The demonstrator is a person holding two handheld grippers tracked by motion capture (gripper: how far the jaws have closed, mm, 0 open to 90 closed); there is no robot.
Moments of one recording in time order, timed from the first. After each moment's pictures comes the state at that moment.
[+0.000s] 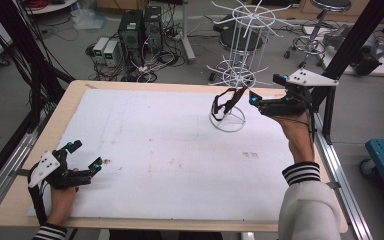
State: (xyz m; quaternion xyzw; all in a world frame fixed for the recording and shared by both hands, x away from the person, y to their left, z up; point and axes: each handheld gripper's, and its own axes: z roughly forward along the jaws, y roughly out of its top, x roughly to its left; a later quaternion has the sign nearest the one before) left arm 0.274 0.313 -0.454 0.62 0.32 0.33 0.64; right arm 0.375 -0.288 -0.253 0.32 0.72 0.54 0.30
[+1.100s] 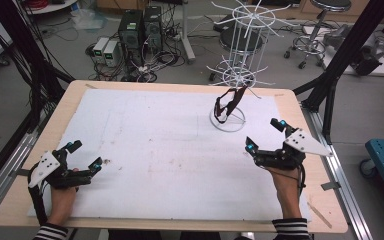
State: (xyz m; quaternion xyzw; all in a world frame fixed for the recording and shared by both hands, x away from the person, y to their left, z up) left arm 0.273 0.313 -0.454 0.62 0.32 0.33 0.64; right arm 0.287 -0.284 -0.350 0.31 0.66 0.60 0.33
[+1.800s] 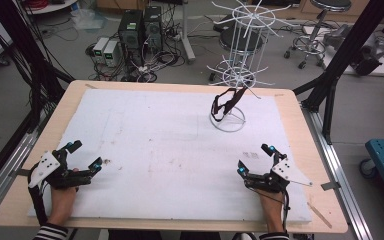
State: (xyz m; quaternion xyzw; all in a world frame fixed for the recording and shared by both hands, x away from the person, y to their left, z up) left arm 0.273 0.313 -0.454 0.62 0.32 0.33 0.64; right arm 0.271 -0.281 -0.446 0.32 0.64 0.61 0.34
